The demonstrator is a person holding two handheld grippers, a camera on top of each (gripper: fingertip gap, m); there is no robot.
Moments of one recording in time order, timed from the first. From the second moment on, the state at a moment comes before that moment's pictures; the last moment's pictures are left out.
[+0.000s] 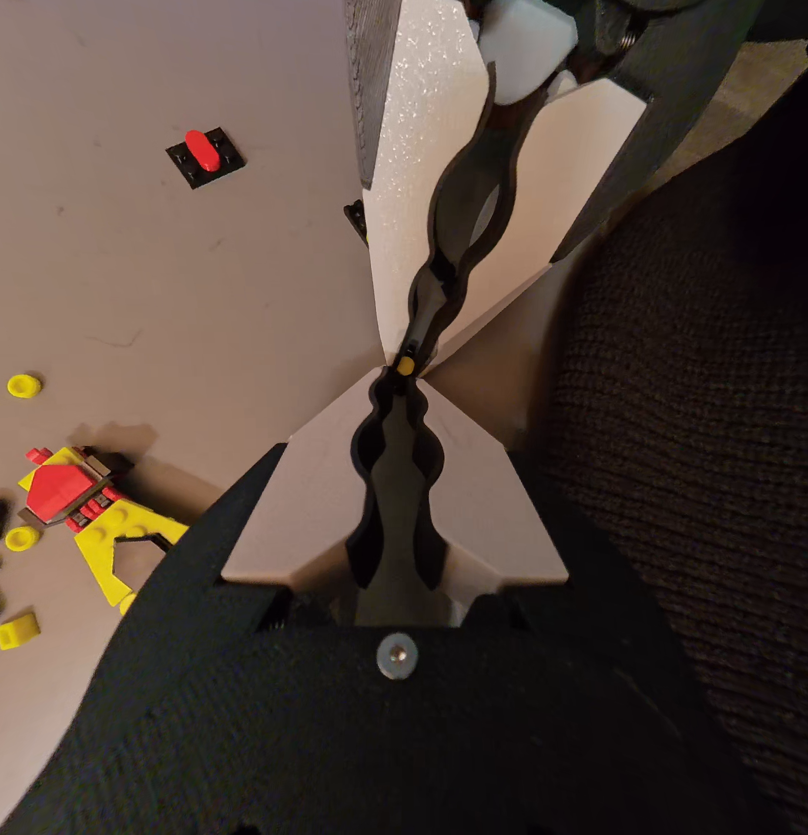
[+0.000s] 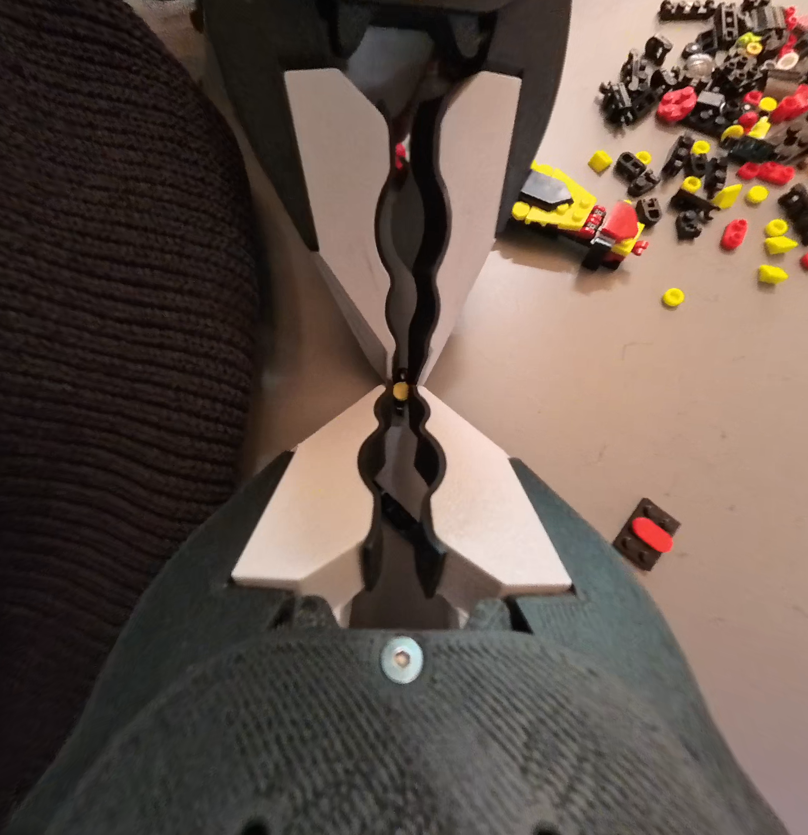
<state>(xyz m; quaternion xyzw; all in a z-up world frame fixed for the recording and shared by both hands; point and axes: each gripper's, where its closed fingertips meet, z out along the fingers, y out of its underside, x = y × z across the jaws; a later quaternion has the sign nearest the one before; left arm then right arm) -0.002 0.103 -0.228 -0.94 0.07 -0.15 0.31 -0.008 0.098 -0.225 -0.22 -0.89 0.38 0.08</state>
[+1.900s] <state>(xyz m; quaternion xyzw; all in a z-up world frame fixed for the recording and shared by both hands) -0.013 0.119 -0.223 -0.92 0.06 -0.07 0.37 -0.016 0.184 -0.197 -0.44 -0.79 0.38 0.20</state>
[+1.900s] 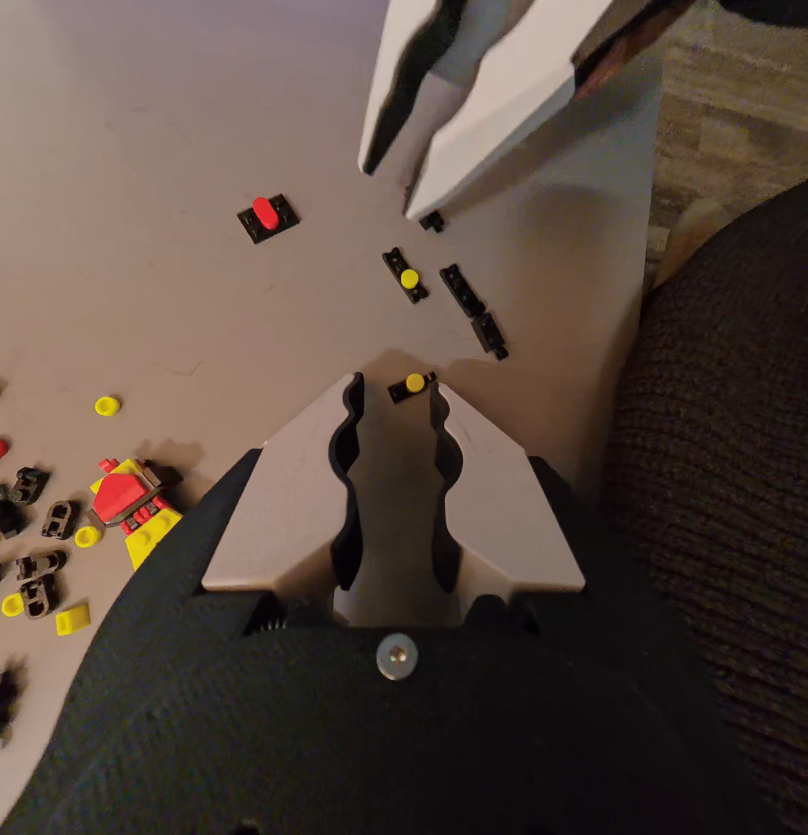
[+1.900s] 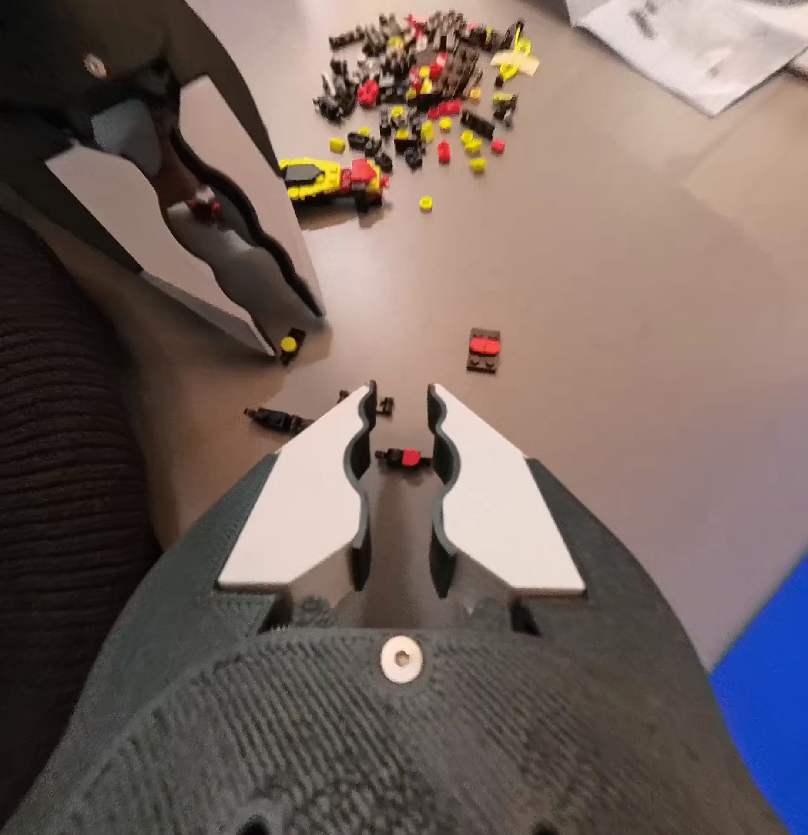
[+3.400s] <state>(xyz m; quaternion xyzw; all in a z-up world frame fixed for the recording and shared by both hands) 0.007 0.136 -0.200 -0.89 0.04 -0.16 0.43 0.005 0.208 -0.217 -0.49 -0.79 0.34 0.14</state>
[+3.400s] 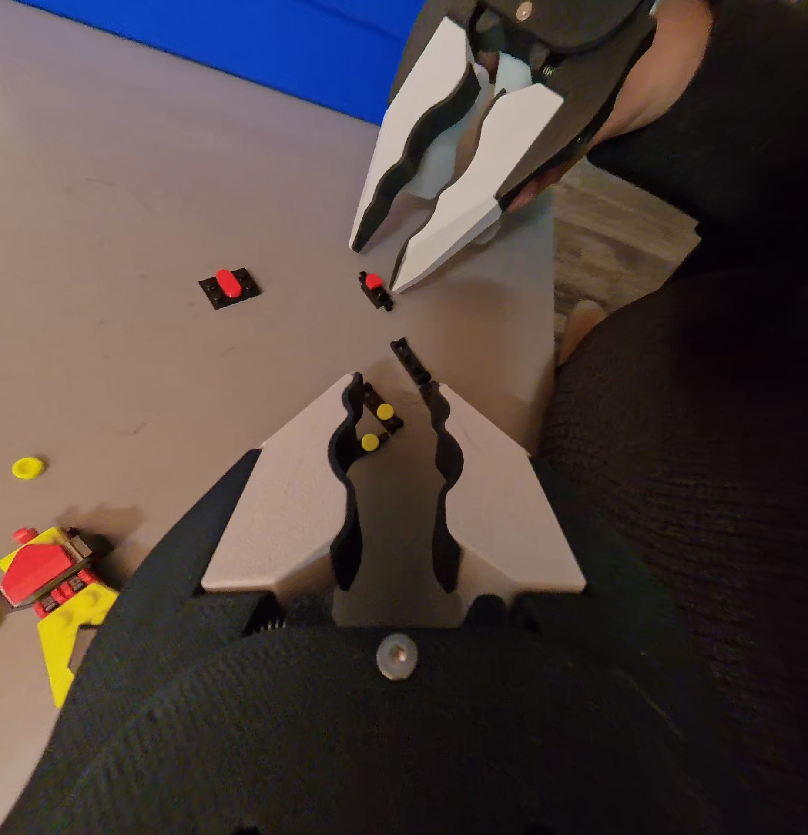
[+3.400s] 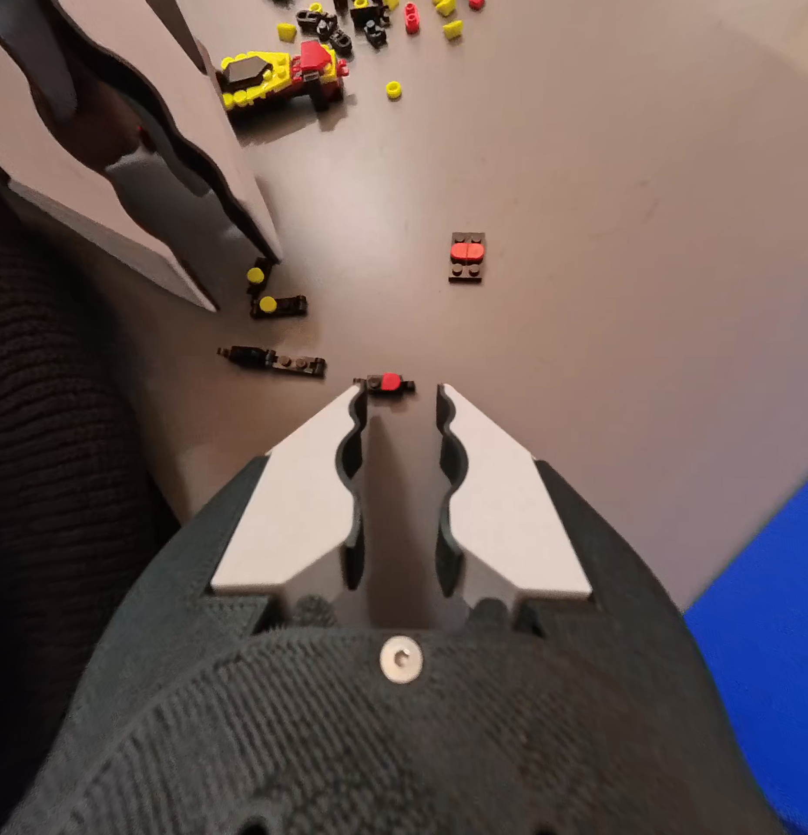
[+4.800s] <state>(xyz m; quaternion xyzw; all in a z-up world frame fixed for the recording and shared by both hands) -0.029 0.140 -0.131 -0.79 -0.02 -0.13 0.60 -0.029 0.134 -0.128 -0.53 -0.45 0.70 -0.14</state>
